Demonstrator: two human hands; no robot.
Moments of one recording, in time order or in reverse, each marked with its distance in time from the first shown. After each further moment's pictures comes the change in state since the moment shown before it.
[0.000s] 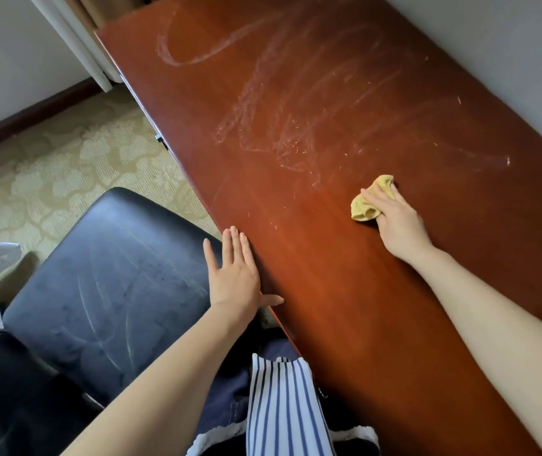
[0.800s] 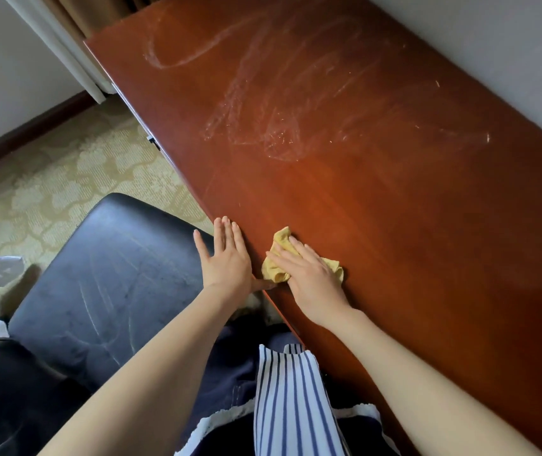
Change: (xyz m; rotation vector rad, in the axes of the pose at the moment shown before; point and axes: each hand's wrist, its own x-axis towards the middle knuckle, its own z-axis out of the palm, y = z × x) left_hand -0.001 -0.002 -0.002 0.020 -0.027 0.010; right_hand -0.104 -0.085 0.085 0.082 -0.058 -0.379
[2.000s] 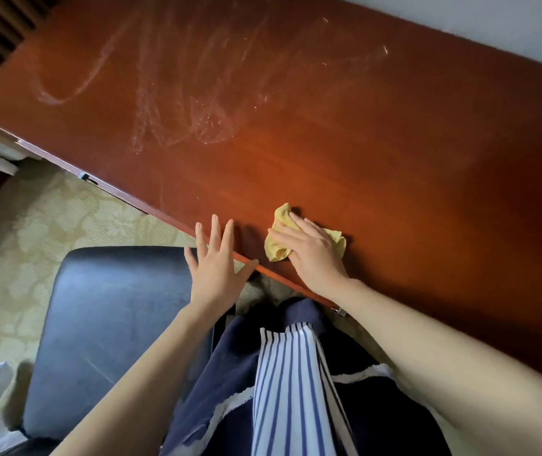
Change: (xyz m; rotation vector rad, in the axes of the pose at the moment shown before) left_hand -0.018 -0.025 0.030 -0.368 0.222 0.389; right_hand -0.046 -0.020 0.025 0.050 0.321 0.316
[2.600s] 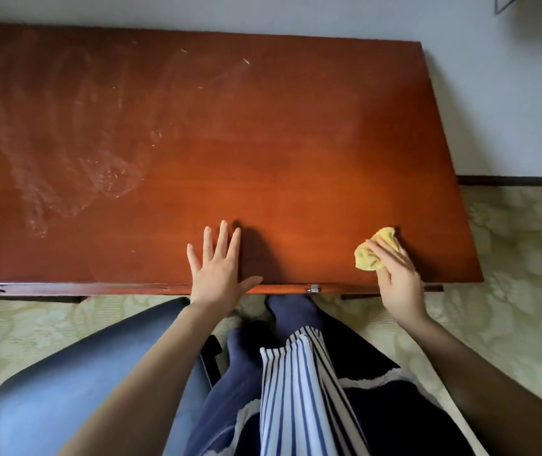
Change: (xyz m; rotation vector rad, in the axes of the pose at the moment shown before) left_hand 0.033 0.038 0.006 0.362 -0.190 0.555; right_hand -0.180 0.029 -0.016 0.009 0.616 0.805
